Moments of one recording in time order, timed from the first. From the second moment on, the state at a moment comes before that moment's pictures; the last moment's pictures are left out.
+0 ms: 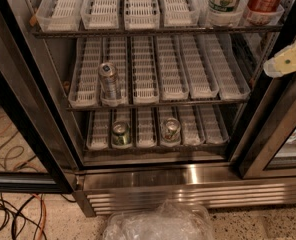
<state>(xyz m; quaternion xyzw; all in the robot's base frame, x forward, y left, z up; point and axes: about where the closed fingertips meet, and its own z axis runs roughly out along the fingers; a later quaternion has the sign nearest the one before) 0.479 -0.267 1.044 -0.31 0.87 0.00 0.38</state>
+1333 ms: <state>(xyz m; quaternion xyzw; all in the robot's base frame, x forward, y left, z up) 0.496 -0.248 1.075 -0.18 0.82 0.07 0.54</state>
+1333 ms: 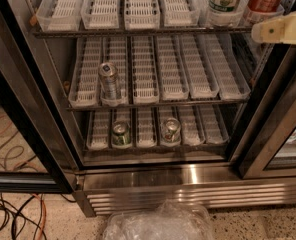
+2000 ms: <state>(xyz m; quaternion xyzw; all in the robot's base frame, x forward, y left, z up) 0.499 -0.241 1.097 -0.16 0.79 0.08 0.58</state>
